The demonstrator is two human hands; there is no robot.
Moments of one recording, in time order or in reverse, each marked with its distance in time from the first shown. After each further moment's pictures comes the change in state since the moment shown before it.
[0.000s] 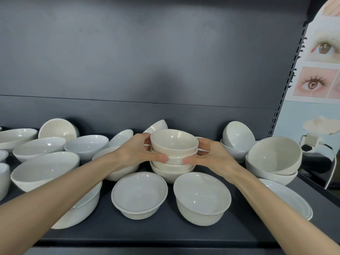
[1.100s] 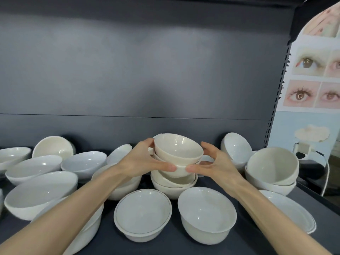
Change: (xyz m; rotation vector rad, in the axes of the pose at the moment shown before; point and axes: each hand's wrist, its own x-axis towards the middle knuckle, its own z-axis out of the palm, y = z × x) left_hand -0.007 0.033 -0.001 0.070 0.069 0.033; right_hand -0.007 -0.014 0.007 0.096 0.161 0.022
